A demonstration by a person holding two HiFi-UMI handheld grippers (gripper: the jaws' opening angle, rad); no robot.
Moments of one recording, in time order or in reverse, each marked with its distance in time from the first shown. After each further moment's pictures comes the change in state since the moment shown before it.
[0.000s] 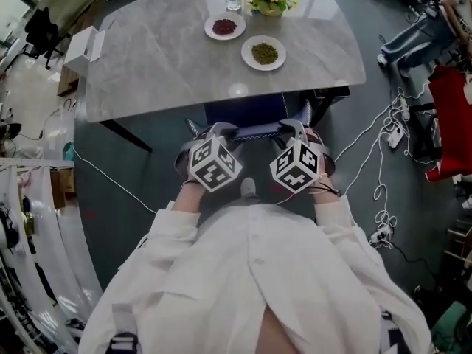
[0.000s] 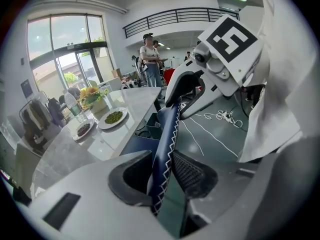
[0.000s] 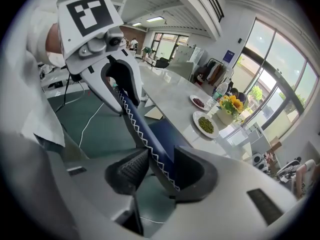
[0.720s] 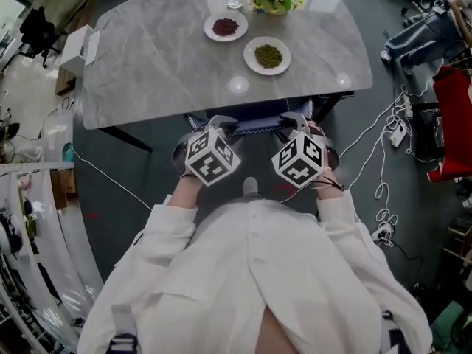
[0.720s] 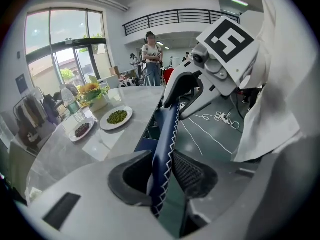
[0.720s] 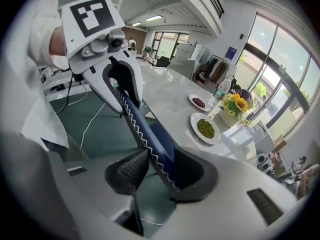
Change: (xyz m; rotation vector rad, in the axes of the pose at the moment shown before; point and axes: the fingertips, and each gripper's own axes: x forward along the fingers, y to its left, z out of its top) left arm 0.017 0.050 0.007 -0.010 0.004 -0.053; right arm 0.032 -0.038 0.021 0.007 0.010 0.047
